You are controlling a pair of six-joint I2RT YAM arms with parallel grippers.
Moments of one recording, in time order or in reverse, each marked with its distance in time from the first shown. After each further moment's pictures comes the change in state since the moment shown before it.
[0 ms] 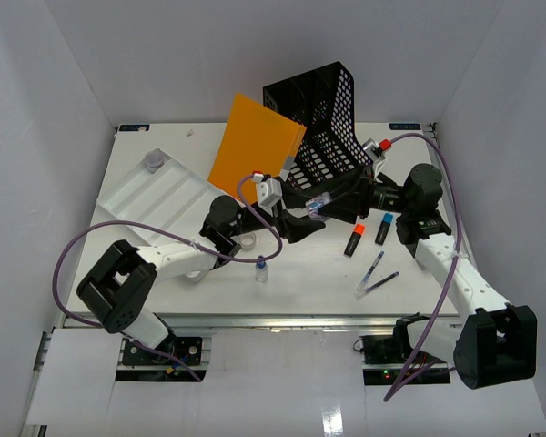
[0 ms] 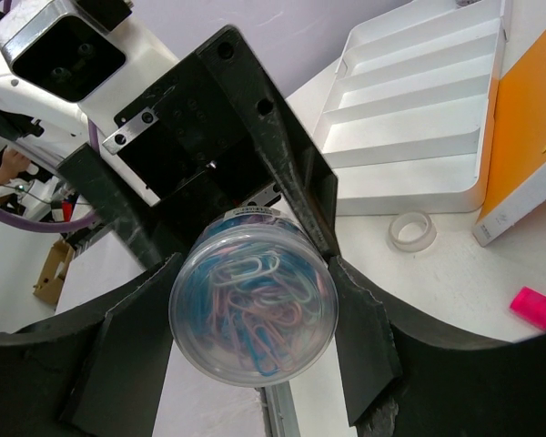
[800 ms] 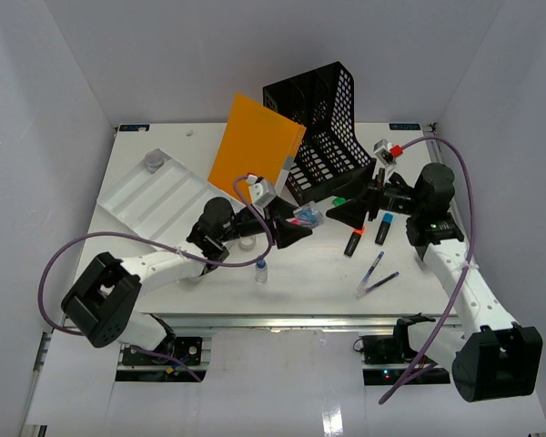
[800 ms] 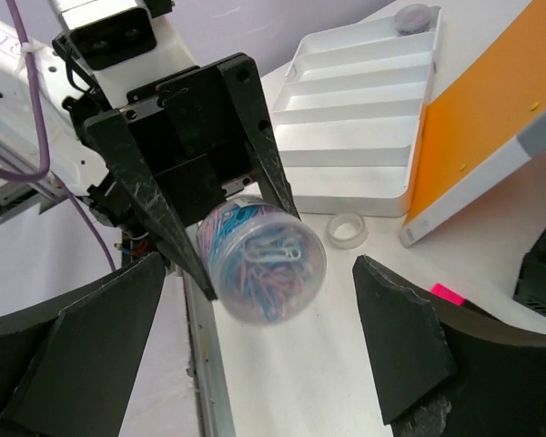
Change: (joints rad) left arm 0.038 -0.095 -0.072 -0.201 -0.033 -0.033; right arm -0.053 -0.070 0.031 -0.184 0.004 -0.287
